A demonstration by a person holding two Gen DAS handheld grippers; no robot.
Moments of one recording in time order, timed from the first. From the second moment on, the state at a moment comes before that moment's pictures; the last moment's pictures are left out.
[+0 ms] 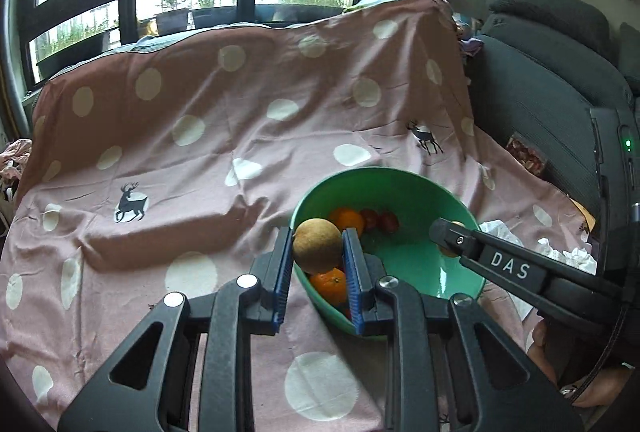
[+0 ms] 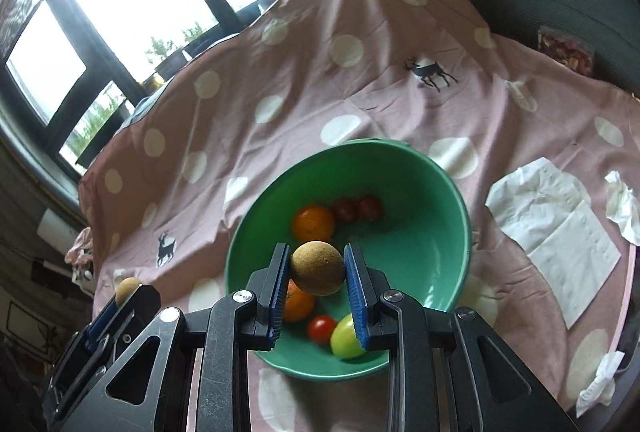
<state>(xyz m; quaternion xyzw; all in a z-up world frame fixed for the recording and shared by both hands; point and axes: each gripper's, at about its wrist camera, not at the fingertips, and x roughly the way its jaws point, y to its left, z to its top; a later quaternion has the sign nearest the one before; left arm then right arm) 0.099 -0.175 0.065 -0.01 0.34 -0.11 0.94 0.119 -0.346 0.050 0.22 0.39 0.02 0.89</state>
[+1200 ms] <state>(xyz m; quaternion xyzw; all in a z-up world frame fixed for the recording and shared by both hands) 0.111 -0.204 0.047 0.01 0.38 -0.12 0.92 0.119 -0.368 0.045 0.22 0.39 -0.03 0.89</state>
